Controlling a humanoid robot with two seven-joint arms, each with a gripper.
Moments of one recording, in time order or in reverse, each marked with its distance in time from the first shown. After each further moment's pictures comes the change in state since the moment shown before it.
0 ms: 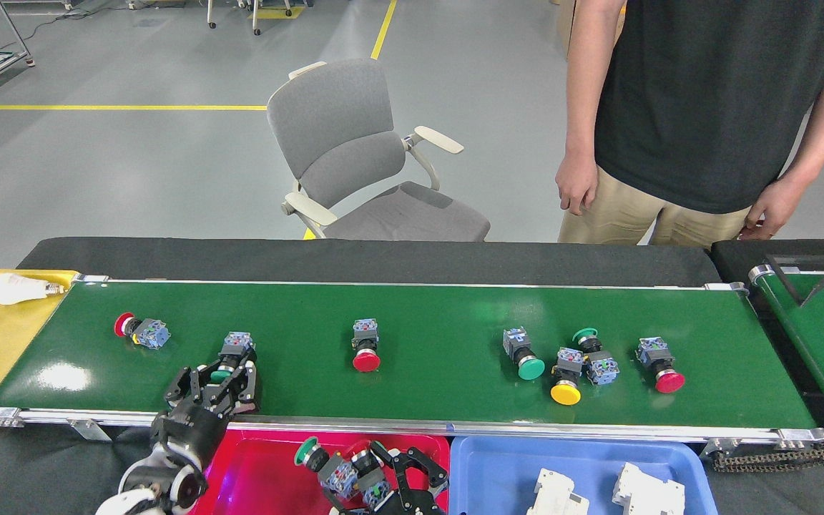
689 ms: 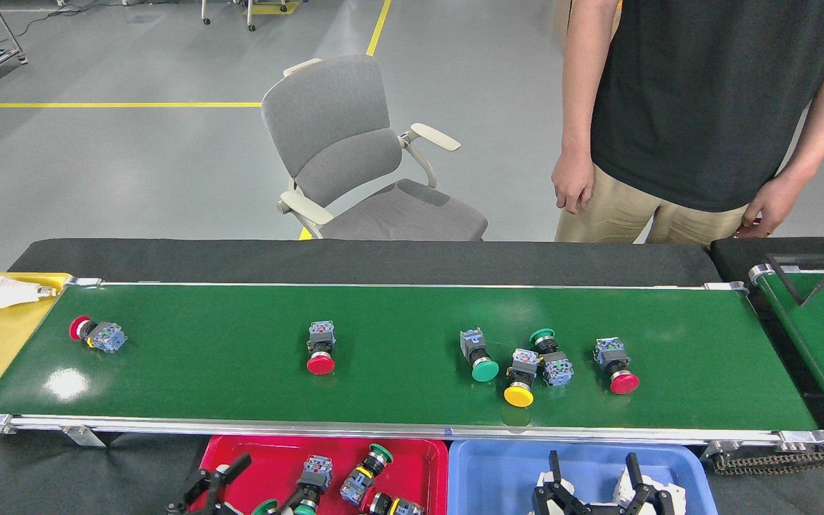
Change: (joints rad) left arm 0.211 -0.043 0.085 -0.228 -0.001 0.133 -0.042; right arm 0.315 -0.061 -0.436 -0.177 -0.023 0.439 -0.261
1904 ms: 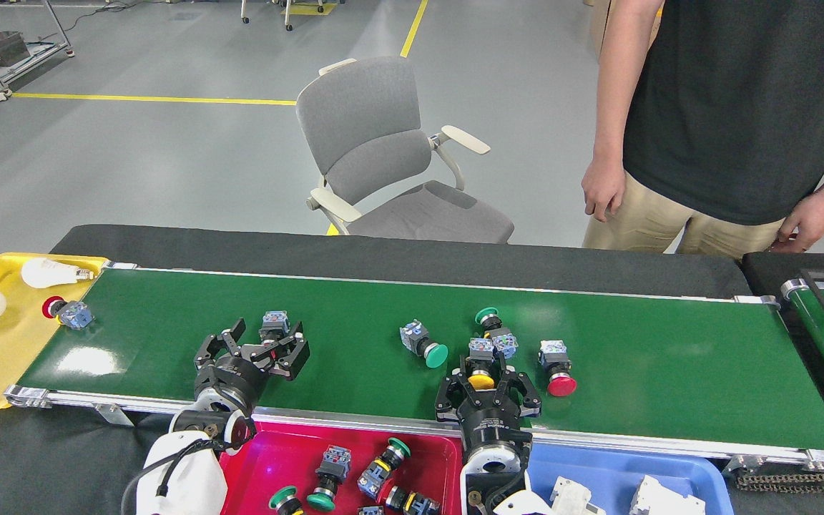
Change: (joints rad) left arm -0.621 0.003 -0.186 0.680 -0.089 0.357 -0.036; right arm -0.513 0.201 0.175 0.544 0.023 0.080 0.296
